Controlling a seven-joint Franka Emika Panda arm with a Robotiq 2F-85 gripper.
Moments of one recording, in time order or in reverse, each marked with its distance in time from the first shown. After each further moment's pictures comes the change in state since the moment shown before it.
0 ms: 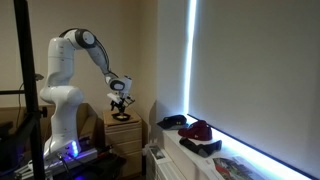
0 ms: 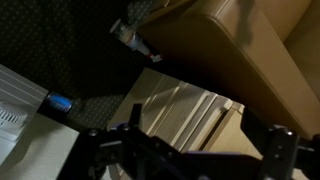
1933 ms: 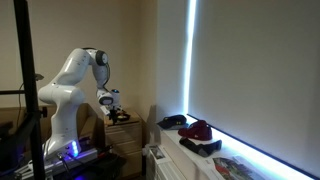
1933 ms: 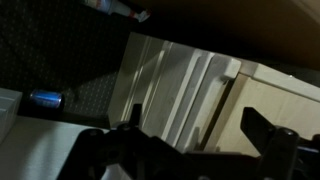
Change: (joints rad) arm 0.113 0.487 0.255 0.222 0.310 0.584 0.229
